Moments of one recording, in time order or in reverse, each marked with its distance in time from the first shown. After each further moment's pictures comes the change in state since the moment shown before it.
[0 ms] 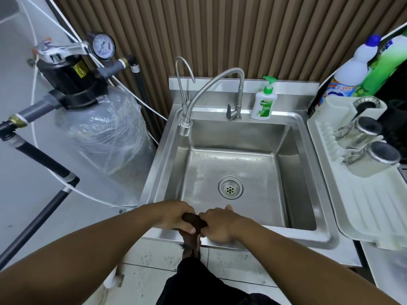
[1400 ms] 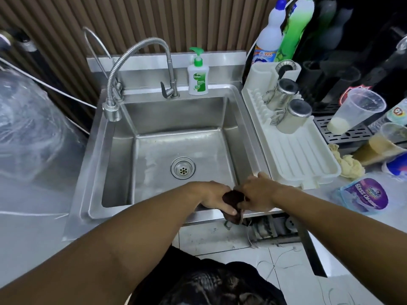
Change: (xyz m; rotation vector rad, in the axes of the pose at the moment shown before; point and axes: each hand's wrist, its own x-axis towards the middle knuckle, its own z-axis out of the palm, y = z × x) left_hand 0.113 0.219 0.049 0.211 -0.188 0.199; right_hand -0.160 0.162 0.015 -0.190 0.021 0.279
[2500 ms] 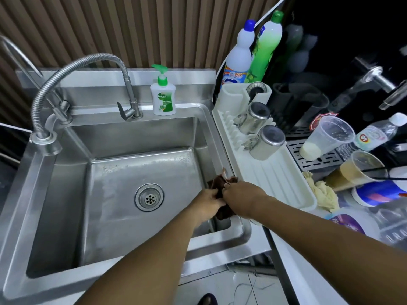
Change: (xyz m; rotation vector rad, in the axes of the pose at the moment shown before) left_hand 0.113 0.016 -0.023 -1.004 0.362 0.061; right_hand 0.039 0.062 -0.044 -0.265 -0.004 0.169
